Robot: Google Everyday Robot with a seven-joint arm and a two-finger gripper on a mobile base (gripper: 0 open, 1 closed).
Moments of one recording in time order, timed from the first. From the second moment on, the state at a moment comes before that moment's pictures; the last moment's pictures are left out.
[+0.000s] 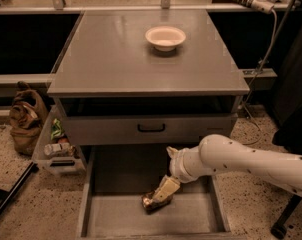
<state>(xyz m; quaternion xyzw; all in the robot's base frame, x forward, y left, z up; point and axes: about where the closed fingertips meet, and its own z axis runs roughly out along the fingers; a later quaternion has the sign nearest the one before) 0.505 -0.052 0.566 -0.57 0.76 0.16 0.29</state>
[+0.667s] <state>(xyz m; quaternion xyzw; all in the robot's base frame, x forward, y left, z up) 0.499 -0.045 0.538 -0.55 0.75 0.16 0.32</state>
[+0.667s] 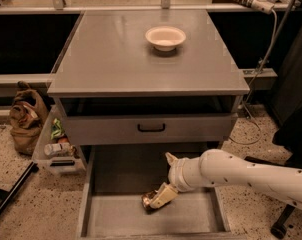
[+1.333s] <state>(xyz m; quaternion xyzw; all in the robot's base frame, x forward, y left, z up) 0.518 -0.031 0.496 -0.55 0.74 0.17 0.35</state>
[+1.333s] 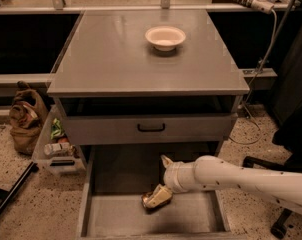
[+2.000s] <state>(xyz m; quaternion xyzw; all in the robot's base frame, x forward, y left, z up) 0.523 -0.012 0.453 -0.56 0.72 0.20 0.35</state>
